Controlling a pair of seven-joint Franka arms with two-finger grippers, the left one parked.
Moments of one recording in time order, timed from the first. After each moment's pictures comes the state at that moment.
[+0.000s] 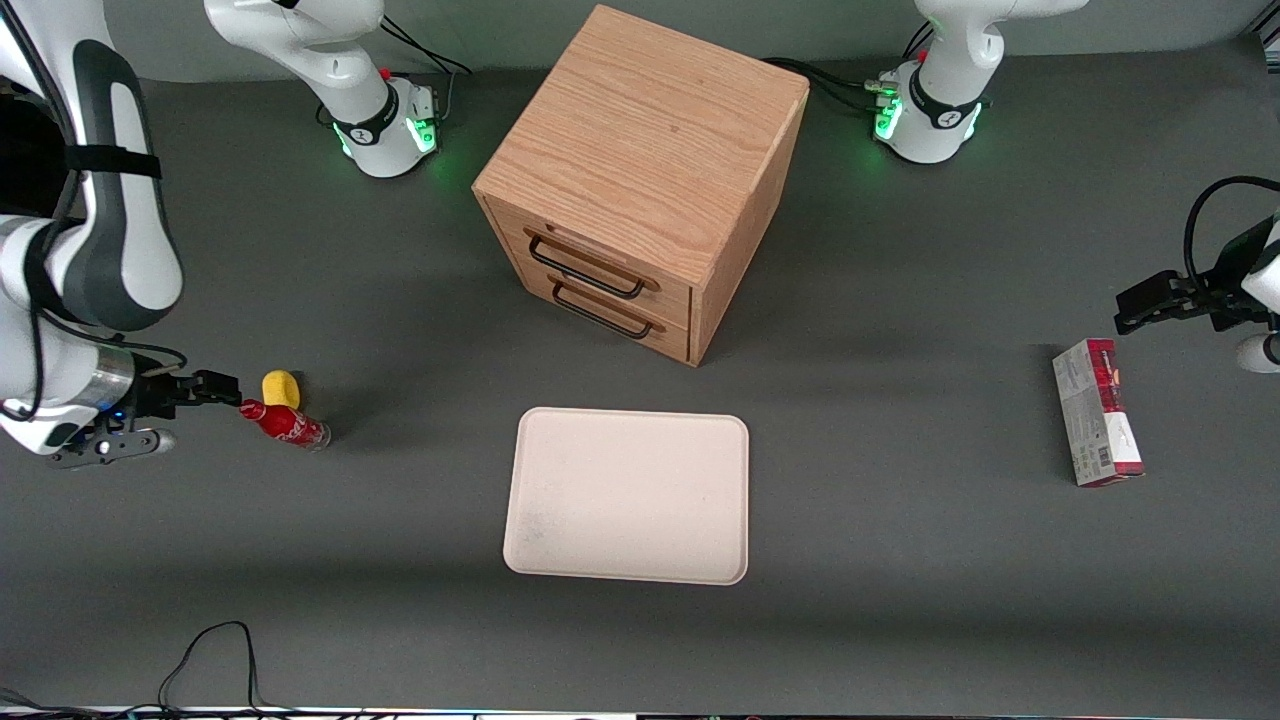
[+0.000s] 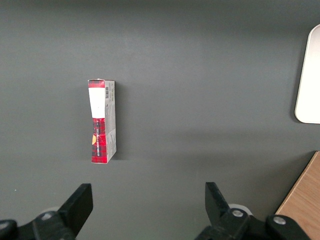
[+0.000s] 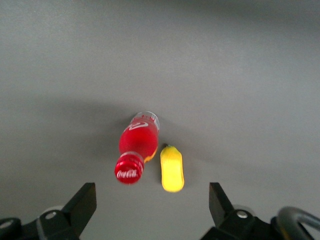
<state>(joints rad) 0.09 0.27 -0.24 -1.84 0.02 2.03 -0.31</state>
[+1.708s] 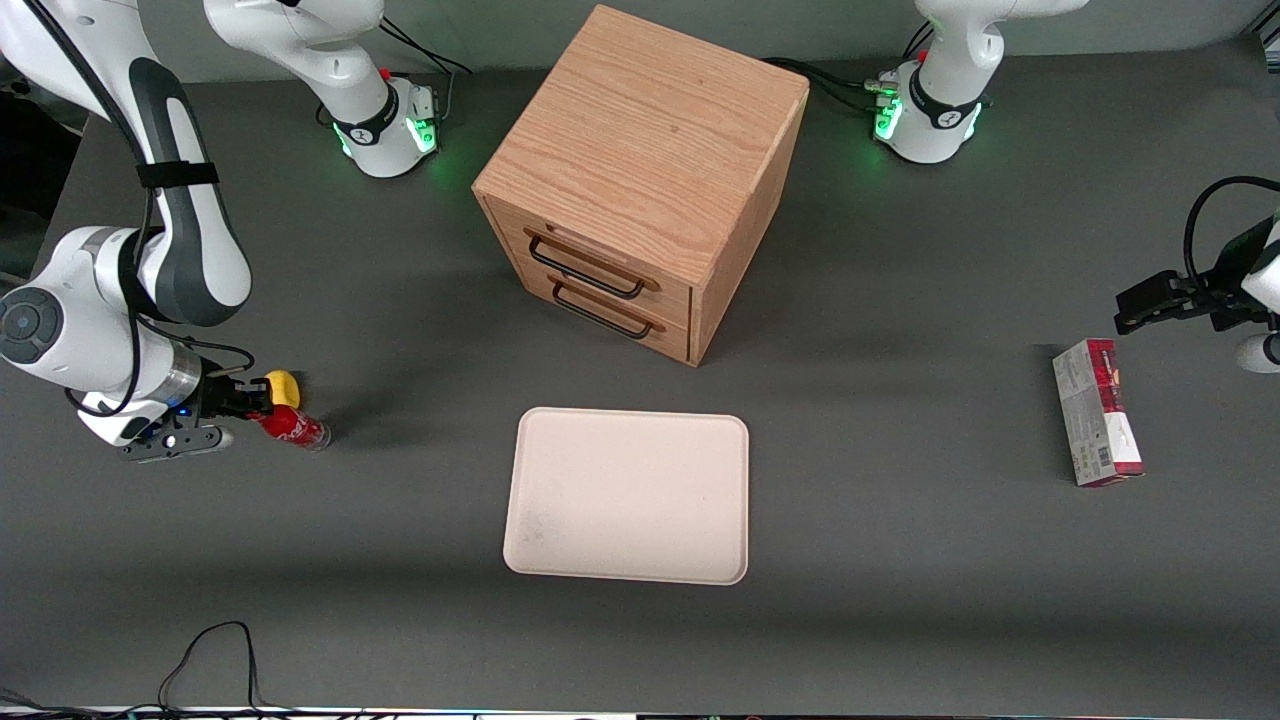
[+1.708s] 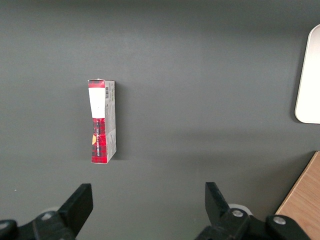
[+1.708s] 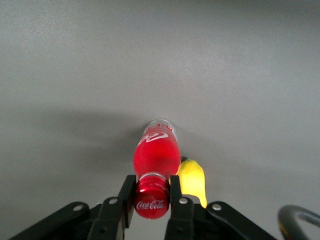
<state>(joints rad) 0.14 0.26 -0.24 -1.98 0.03 2.20 -0.25</state>
